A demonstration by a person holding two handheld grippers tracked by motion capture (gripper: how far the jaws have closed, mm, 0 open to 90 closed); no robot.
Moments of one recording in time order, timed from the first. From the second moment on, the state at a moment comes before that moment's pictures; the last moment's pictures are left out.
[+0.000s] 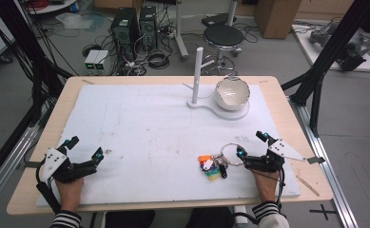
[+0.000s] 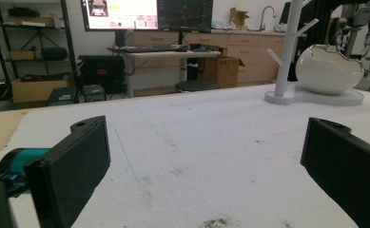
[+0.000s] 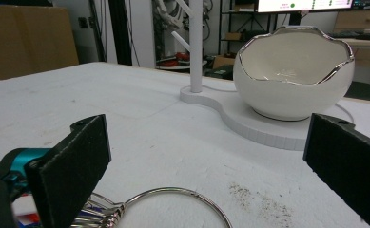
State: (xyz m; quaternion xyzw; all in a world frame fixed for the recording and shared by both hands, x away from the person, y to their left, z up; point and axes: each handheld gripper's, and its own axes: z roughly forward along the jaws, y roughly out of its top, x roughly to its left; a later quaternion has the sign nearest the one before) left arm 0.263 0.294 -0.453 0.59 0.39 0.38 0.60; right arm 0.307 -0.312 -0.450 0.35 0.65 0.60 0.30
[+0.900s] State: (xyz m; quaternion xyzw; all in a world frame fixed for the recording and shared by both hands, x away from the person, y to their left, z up) left arm 0.263 0.294 -0.453 0.59 0.39 0.38 0.60; right arm 0.340 -0.328 -0.376 0.39 0.75 0.50 0.20
